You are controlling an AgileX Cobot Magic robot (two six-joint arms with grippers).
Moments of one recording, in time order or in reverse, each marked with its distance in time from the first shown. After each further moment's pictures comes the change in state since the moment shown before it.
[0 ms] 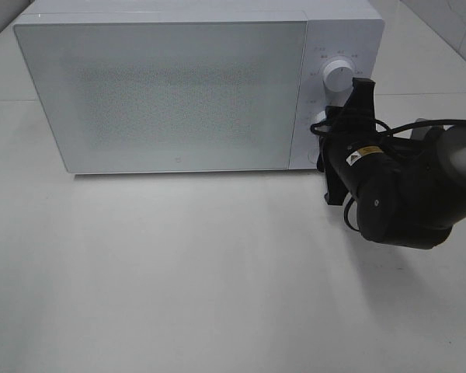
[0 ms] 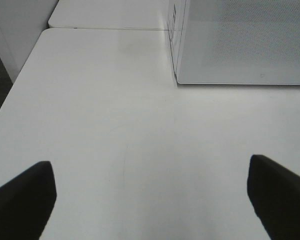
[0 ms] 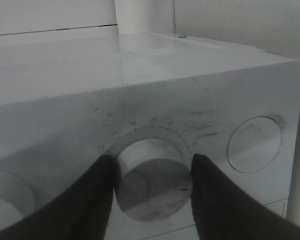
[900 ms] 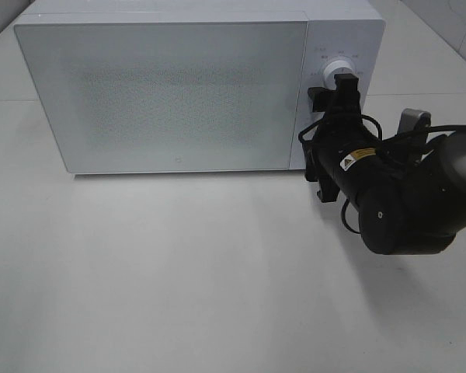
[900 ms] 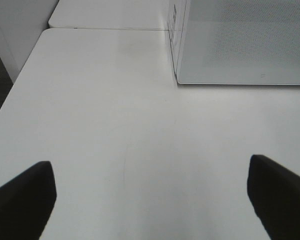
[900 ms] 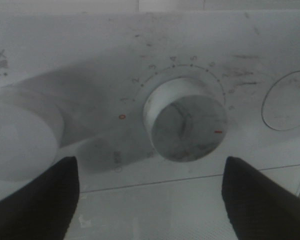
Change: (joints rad) left arm 0.000 0.000 0.000 0.000 0.000 0.000; right arm 0.011 -0.014 0.040 -0.129 -0.068 -0.030
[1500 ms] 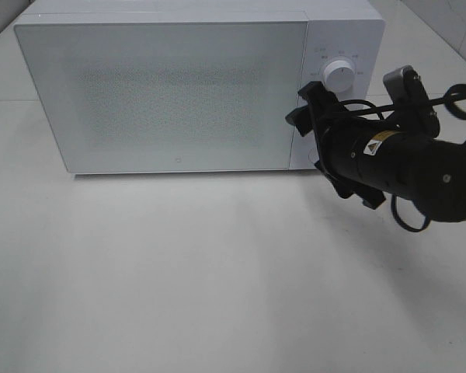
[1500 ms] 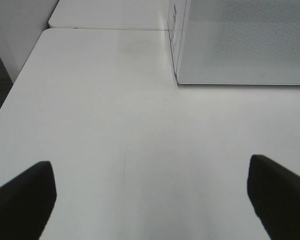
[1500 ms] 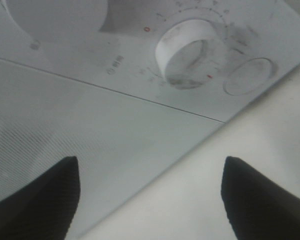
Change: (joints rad) left arm 0.000 0.000 0.000 0.000 0.000 0.000; right arm -0.051 -0.287 0.050 -0.150 0.587 -0.547
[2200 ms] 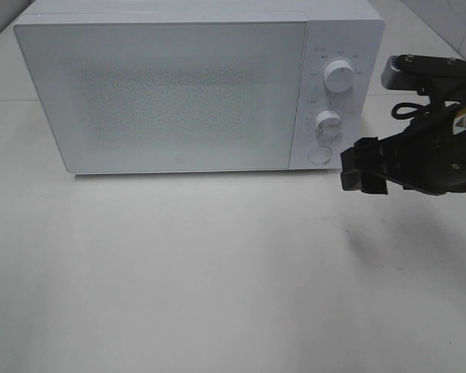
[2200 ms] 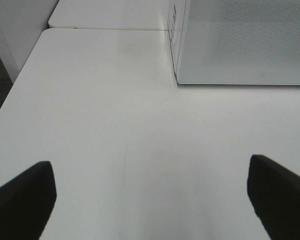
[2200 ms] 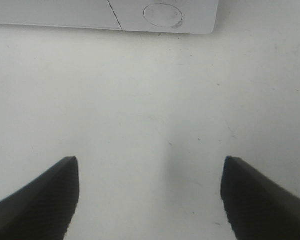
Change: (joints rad) left arm 0.000 0.000 0.000 0.000 0.000 0.000; right arm -0.155 -0.319 -0.062 -0.286 0.859 -0.653
